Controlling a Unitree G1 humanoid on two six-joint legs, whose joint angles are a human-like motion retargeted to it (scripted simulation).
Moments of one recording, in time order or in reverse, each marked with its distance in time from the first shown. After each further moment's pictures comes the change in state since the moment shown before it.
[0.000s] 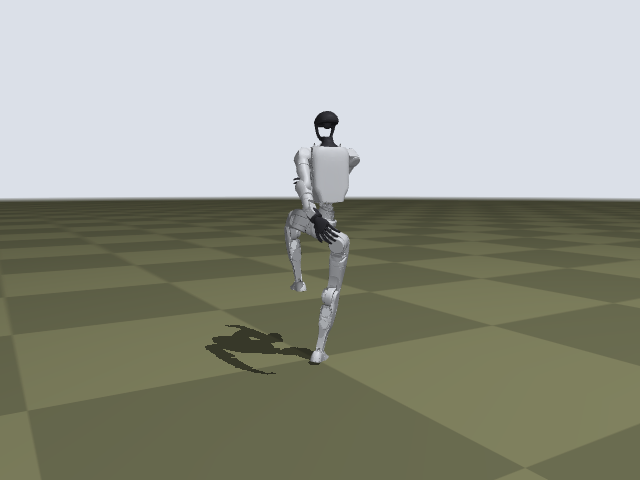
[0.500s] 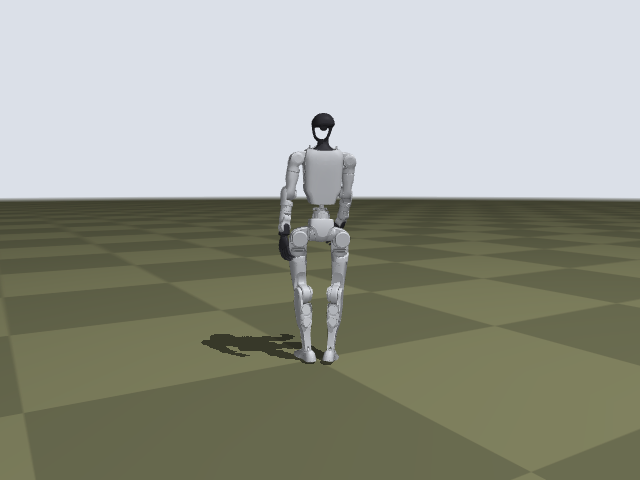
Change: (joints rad) left arm -0.437 0.059 -0.108 0.000 -0.052 -0.148 0.125; right arm 0.772 -0.112 0.022 0.369 -0.174 -0.021 0.044; waist -0.605 0.217 -0.501; left_leg 1.034 -0.524 -0.295 -1.333 -0.086 -0.034; right_leg 0.091 0.167 -0.407 -0.142 -0.048 0.133
